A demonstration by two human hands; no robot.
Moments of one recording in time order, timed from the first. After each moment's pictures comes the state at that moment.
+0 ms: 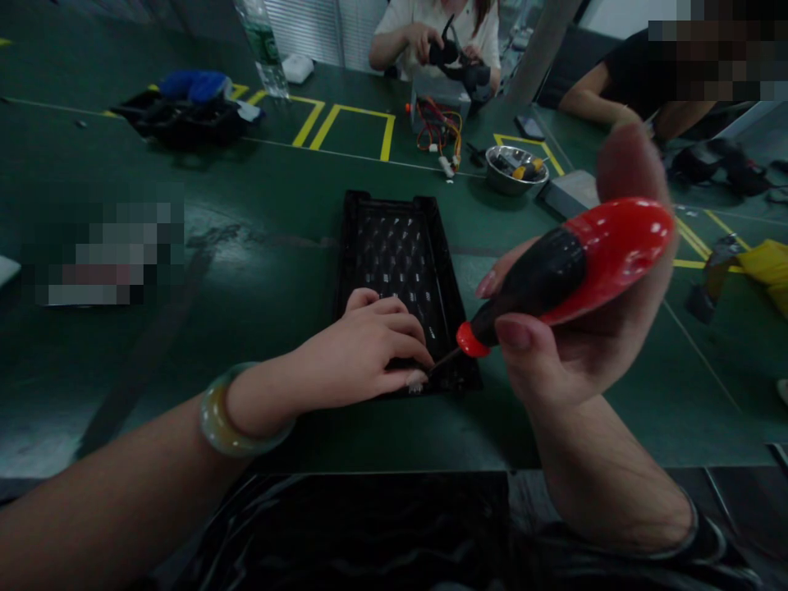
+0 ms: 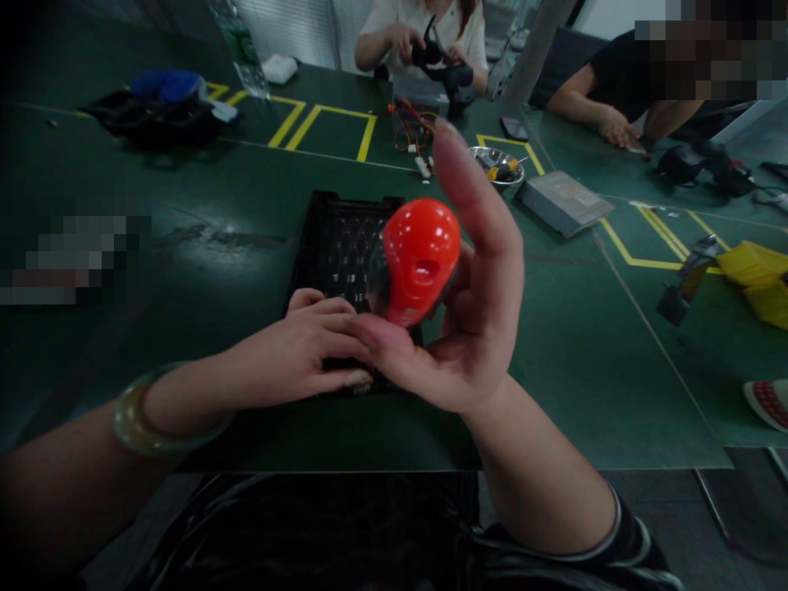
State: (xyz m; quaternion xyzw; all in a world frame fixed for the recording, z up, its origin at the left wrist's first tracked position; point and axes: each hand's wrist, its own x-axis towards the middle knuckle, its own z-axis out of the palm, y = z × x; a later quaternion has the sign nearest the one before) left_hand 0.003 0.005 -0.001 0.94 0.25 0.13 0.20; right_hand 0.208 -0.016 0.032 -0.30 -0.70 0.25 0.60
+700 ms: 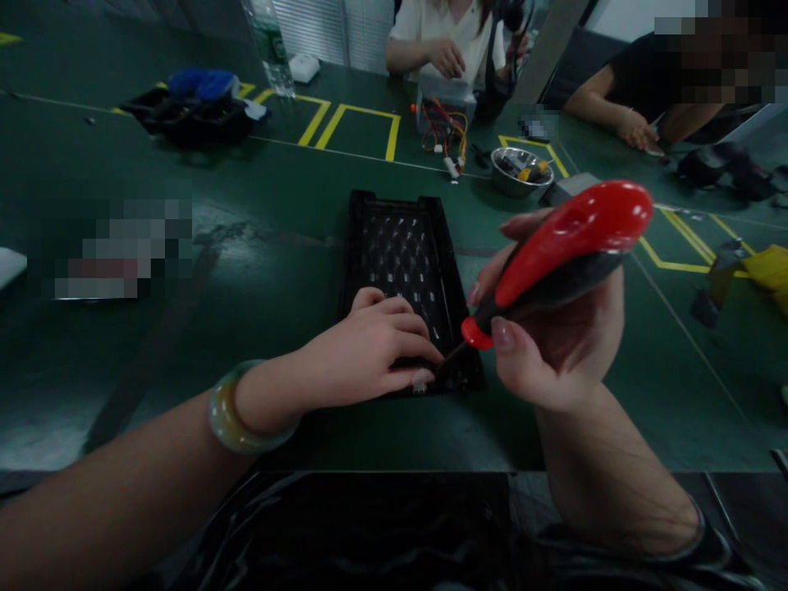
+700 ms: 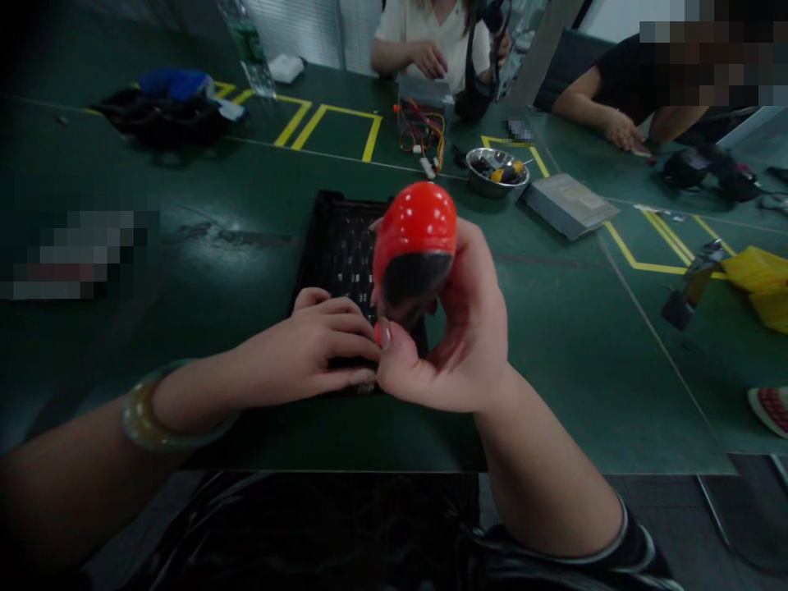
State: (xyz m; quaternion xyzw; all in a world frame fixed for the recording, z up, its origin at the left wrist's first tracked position) left_hand 0.003 0.006 0.001 0.94 0.24 0.14 0.20; right_hand 0.212 -0.009 0.027 -0.23 -0.73 0.21 0.61
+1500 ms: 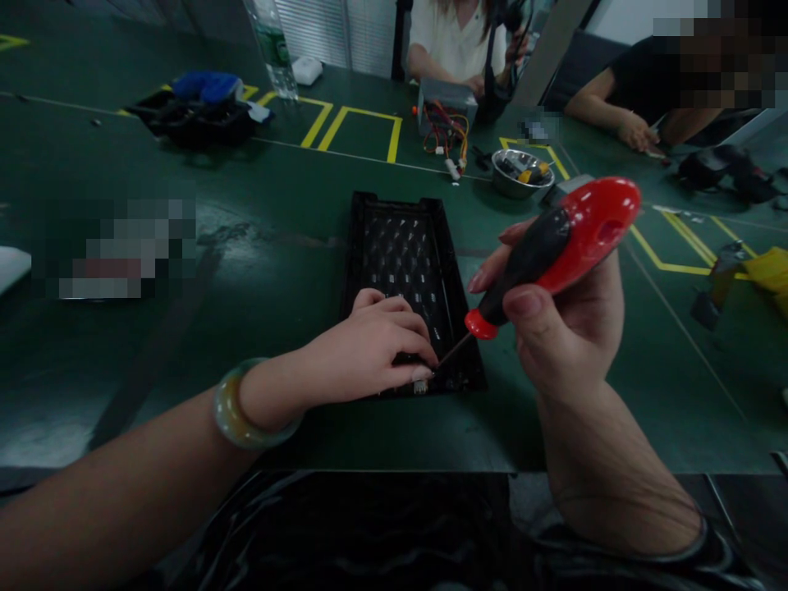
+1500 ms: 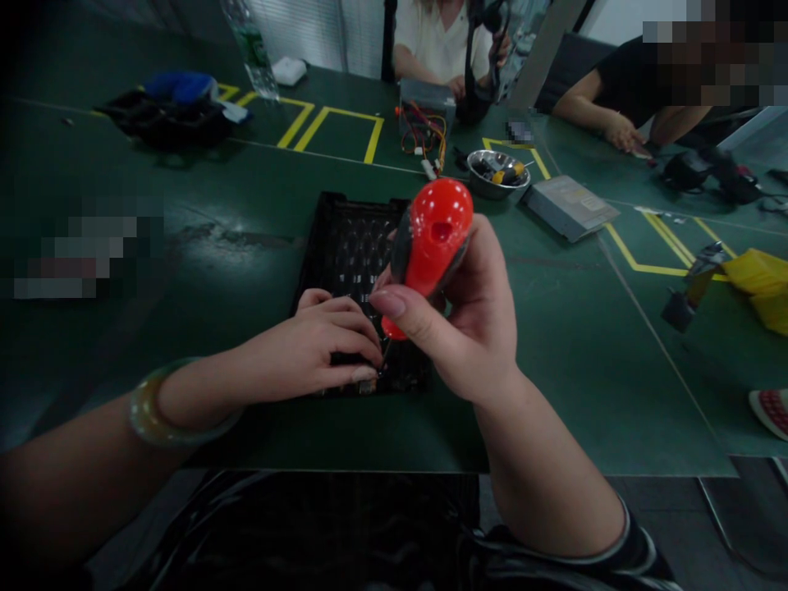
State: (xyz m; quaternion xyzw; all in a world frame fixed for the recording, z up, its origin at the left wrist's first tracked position) left_hand 0.002 0.008 -0.004 0.92 0.26 0.15 0.24; right_hand 0.211 -0.004 0.027 -0.26 -0.69 0.26 0.62
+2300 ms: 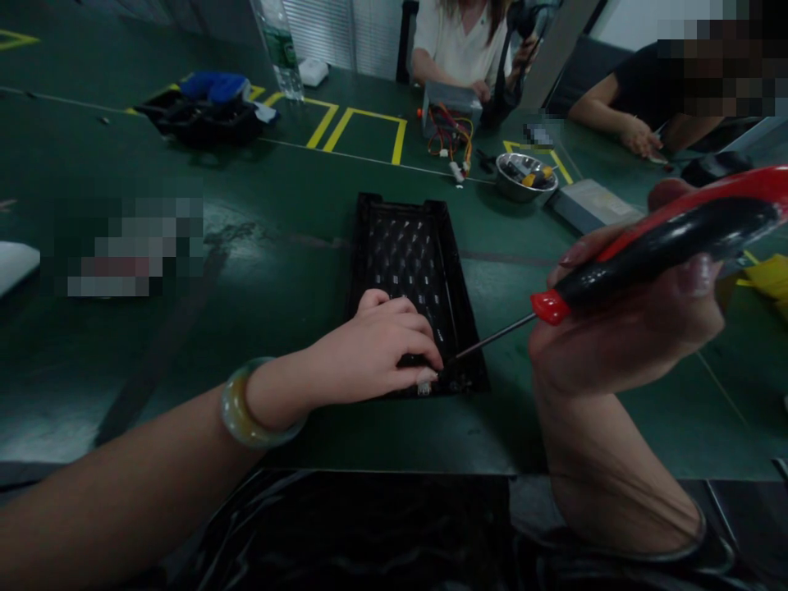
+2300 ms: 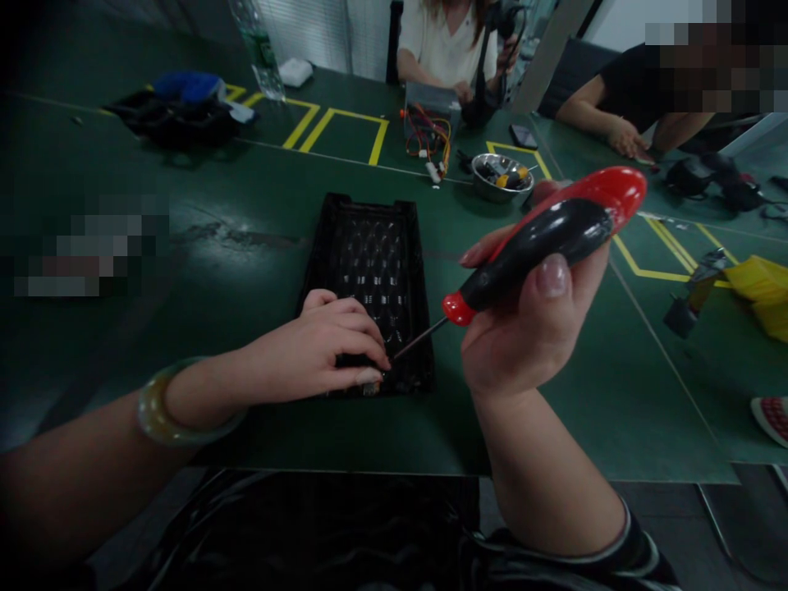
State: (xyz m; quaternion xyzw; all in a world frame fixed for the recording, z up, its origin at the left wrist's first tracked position) left_hand 0.002 0.008 -0.006 0.93 0.25 0.16 0.23; right_hand 0.206 0.009 0.035 -0.25 -0.50 0.14 0.81
